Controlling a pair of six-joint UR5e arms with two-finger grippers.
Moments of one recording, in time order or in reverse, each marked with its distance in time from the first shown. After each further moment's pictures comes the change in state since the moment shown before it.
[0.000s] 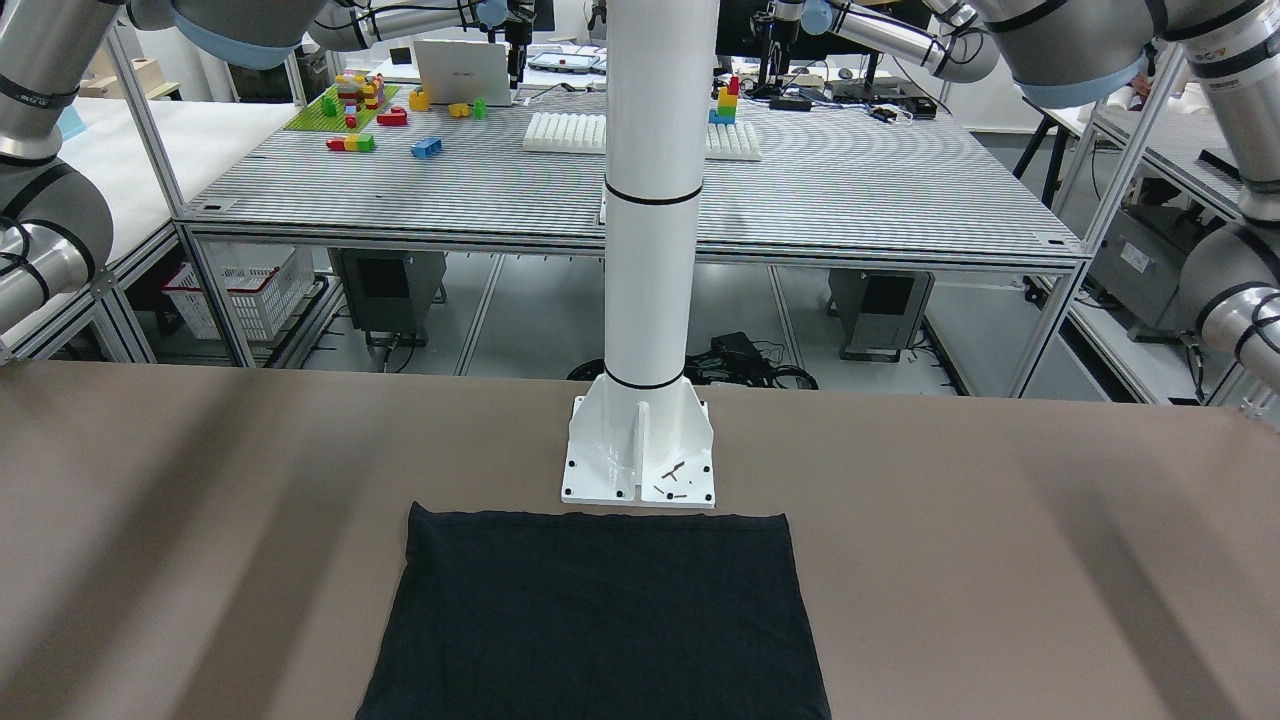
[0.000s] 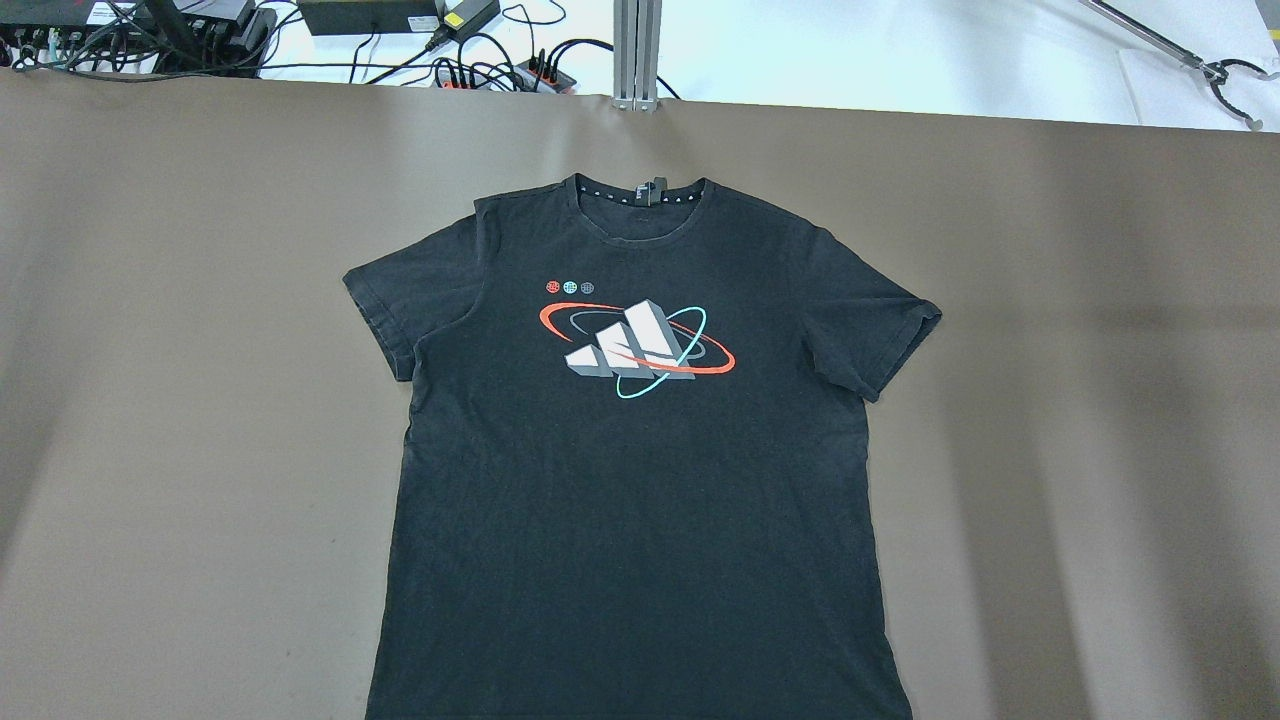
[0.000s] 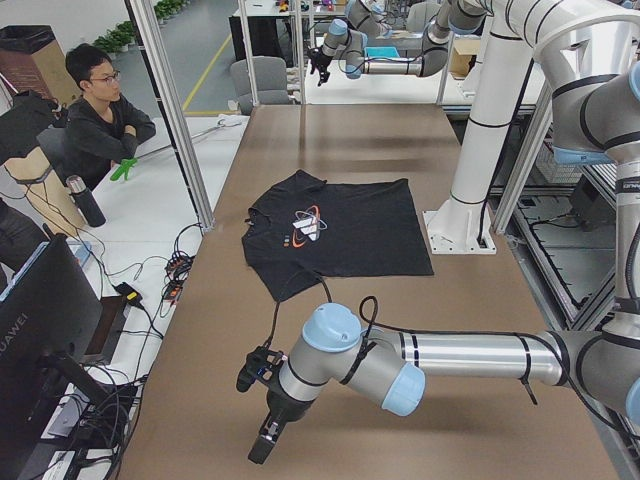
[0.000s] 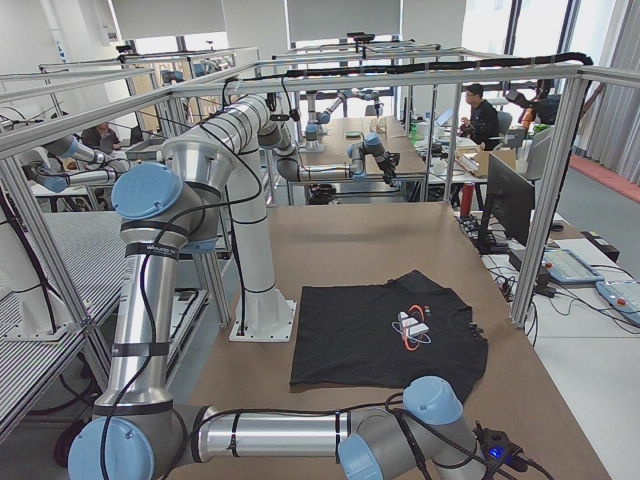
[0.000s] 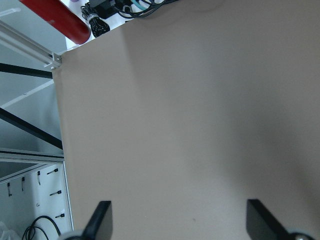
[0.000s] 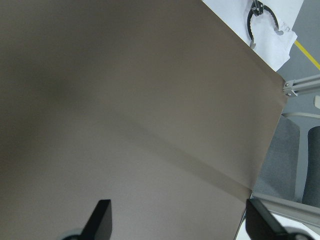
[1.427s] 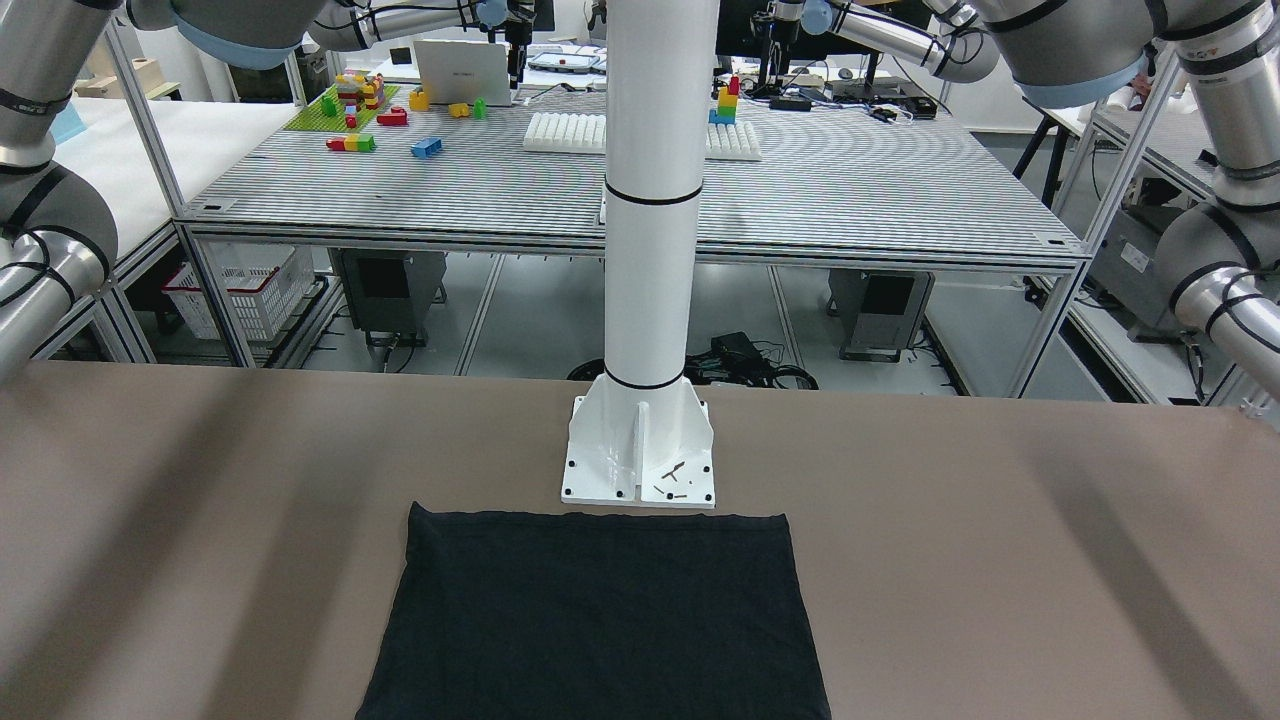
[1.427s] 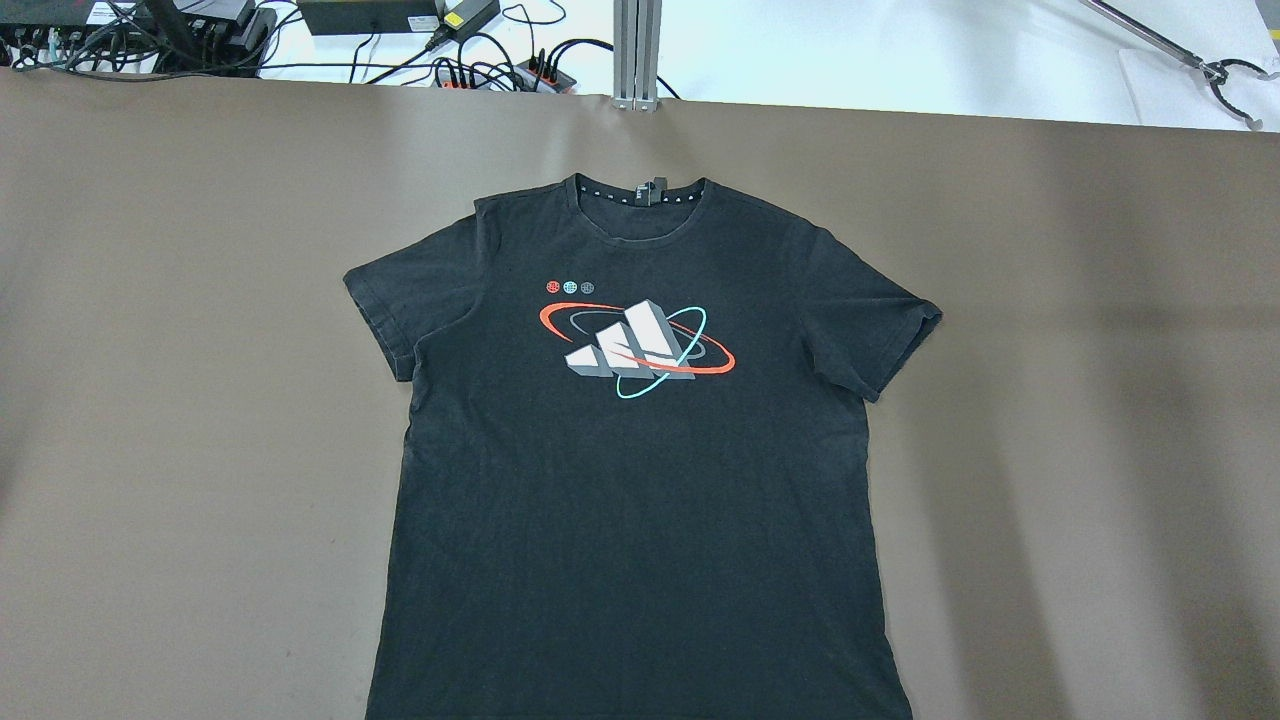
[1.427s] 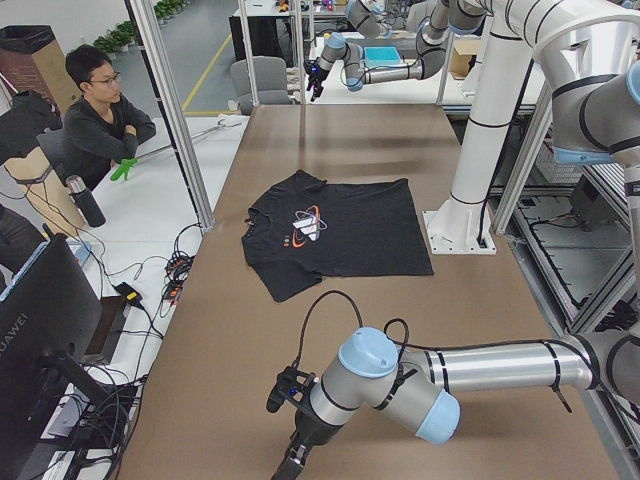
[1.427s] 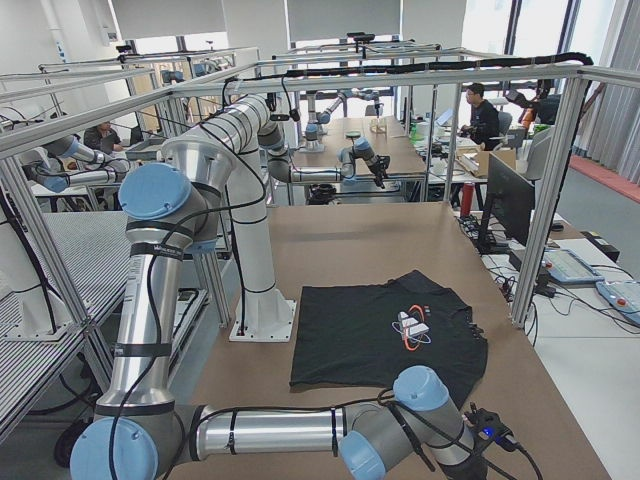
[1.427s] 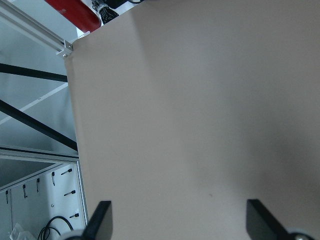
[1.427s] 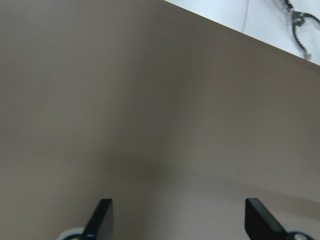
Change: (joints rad) left arm 0.005 0.114 -0.007 -0.147 0.033 0.016; right arm -0.188 0.019 0.044 0.132 0.010 0.525
